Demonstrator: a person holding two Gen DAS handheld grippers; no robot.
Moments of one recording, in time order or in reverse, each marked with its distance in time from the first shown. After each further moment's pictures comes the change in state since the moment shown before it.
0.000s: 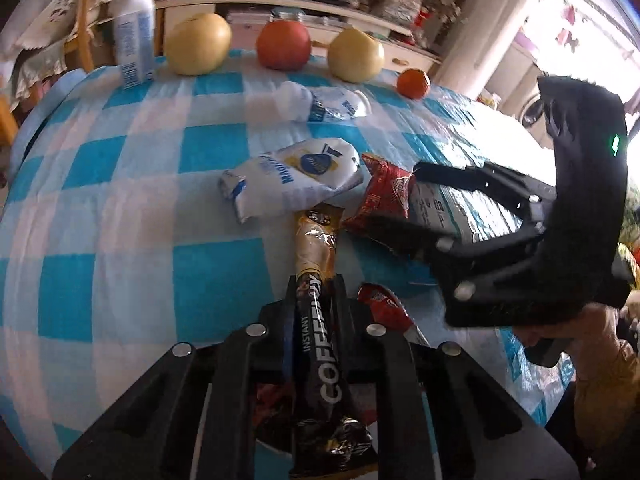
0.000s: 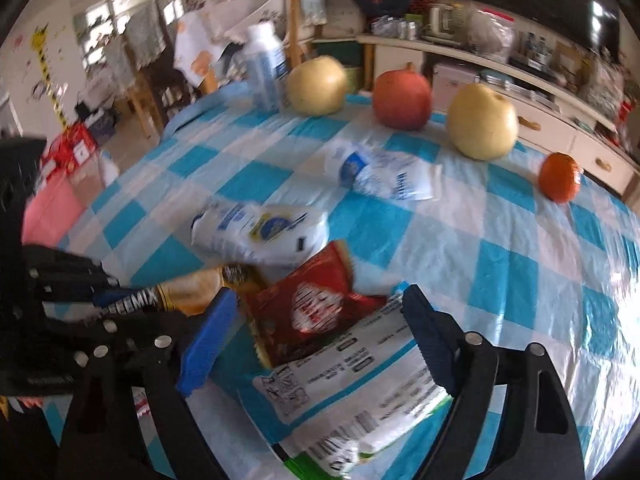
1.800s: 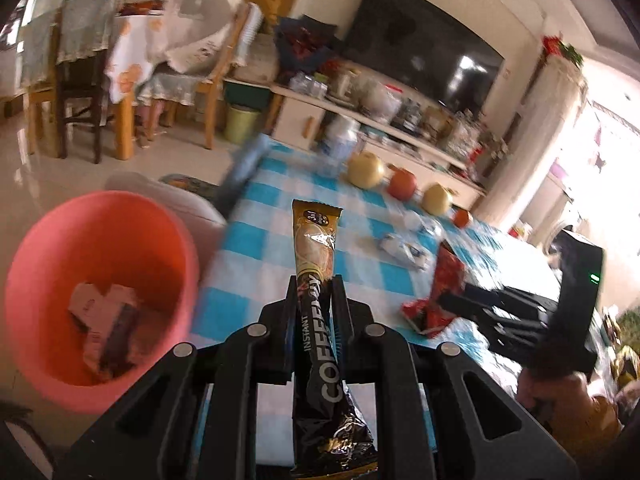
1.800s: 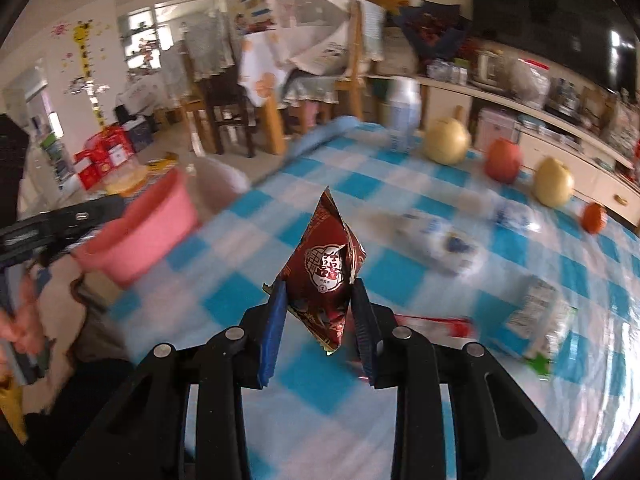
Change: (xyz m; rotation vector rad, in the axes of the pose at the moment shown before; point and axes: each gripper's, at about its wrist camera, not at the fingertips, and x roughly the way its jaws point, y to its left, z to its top) left arm -0.234 0.136 -0.125 -0.267 -0.425 0.141; right arm -0.079 0.194 -0.008 -0.057 -0.127 0.106
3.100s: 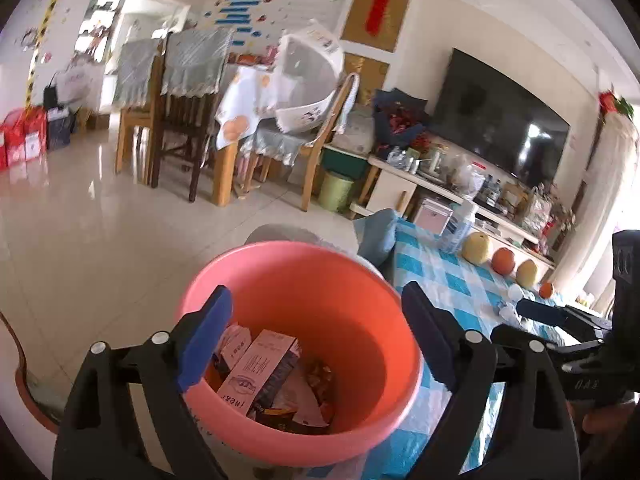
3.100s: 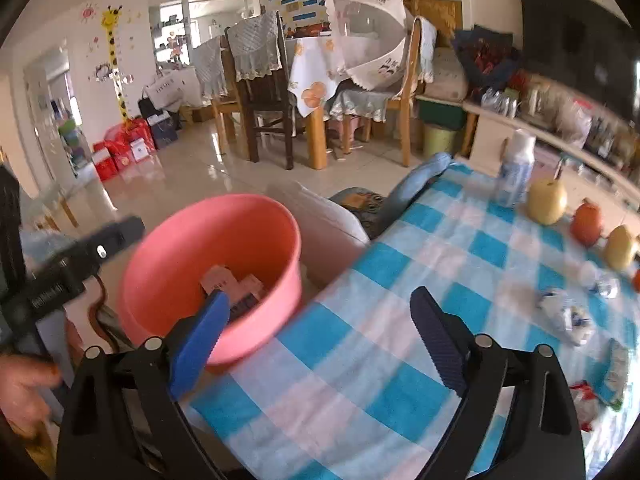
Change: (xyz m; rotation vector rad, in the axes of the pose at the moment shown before) left arm -0.059 0.123 -0.007 -0.080 -0.262 0.244; right arm 0.061 0.148 0.050 -0.087 -0.044 0.000
